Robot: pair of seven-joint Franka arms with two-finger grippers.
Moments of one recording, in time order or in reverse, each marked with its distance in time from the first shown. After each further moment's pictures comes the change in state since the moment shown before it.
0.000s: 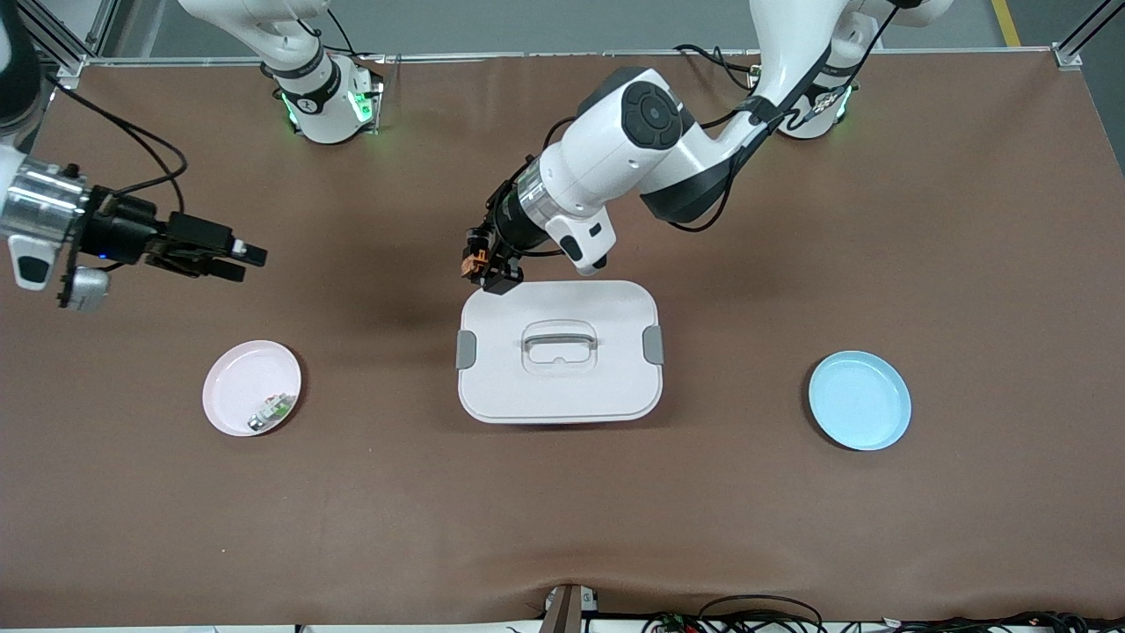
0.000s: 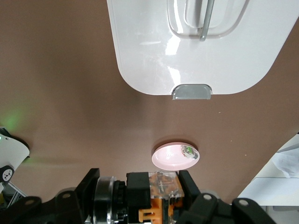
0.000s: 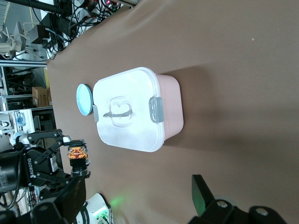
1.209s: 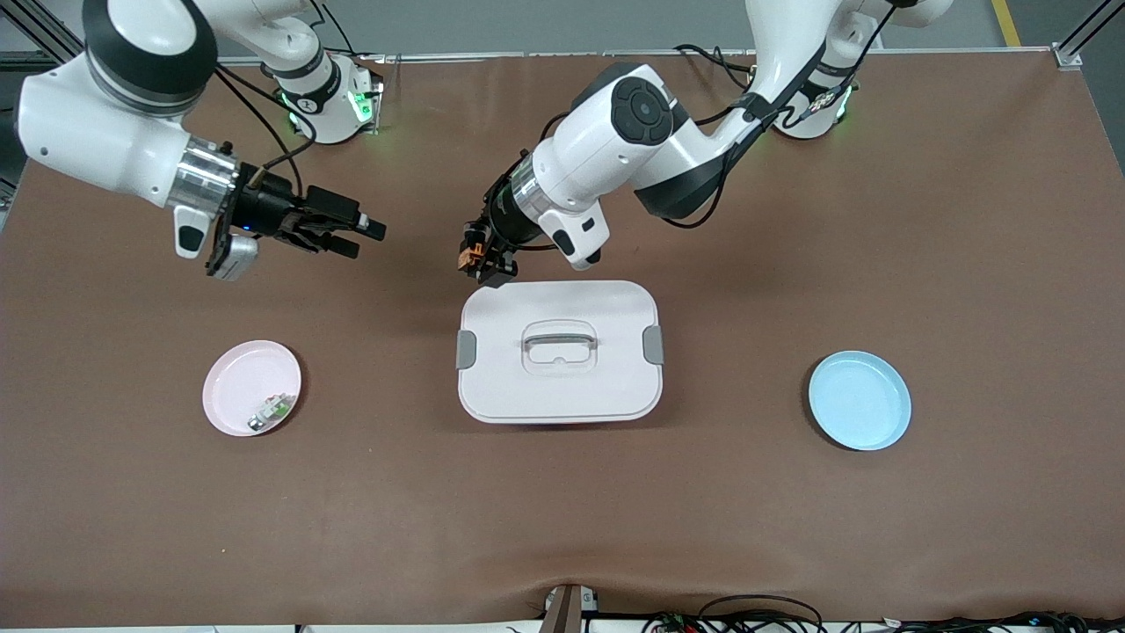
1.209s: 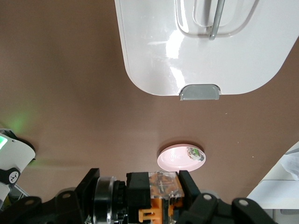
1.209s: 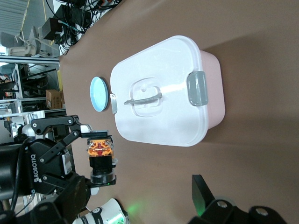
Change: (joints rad) left arm -0.009 0.000 0.002 0.000 0.000 -0.019 0.000; right arm 0.276 -0.103 0.007 -0.218 0.131 0.303 0.089
